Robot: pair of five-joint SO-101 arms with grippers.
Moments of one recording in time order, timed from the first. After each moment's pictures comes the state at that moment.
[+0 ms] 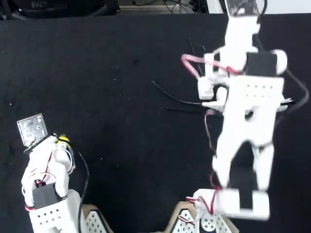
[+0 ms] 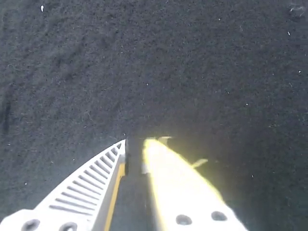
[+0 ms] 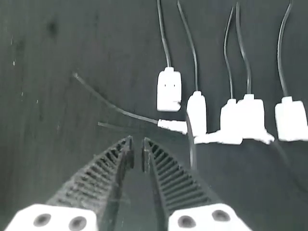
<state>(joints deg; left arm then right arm) -23.6 -103.2 88.8 62.0 0.1 3.7 -6.1 -21.6 95.3 5.8</state>
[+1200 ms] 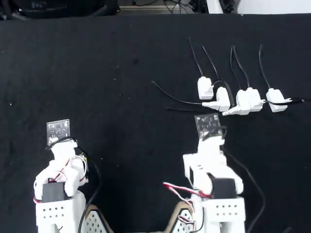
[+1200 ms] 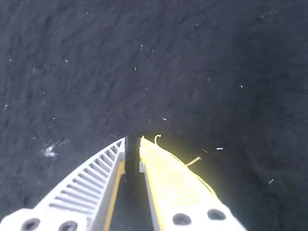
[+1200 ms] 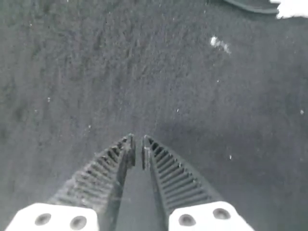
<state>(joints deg) -12.7 -103.1 96.0 71.9 0.3 -1.2 -94.0 89.5 72.4 5.8</state>
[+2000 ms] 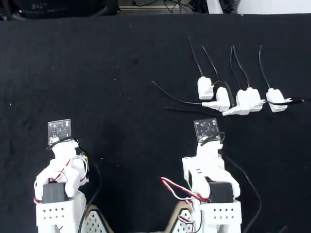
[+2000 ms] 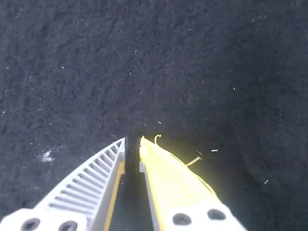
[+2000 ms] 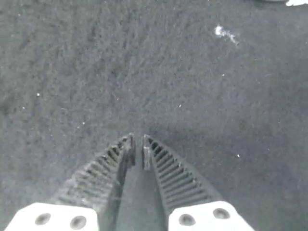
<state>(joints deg) -11.6 -104.6 96.0 72.1 0.3 -1.1 -103.1 96.5 74.5 5.7</state>
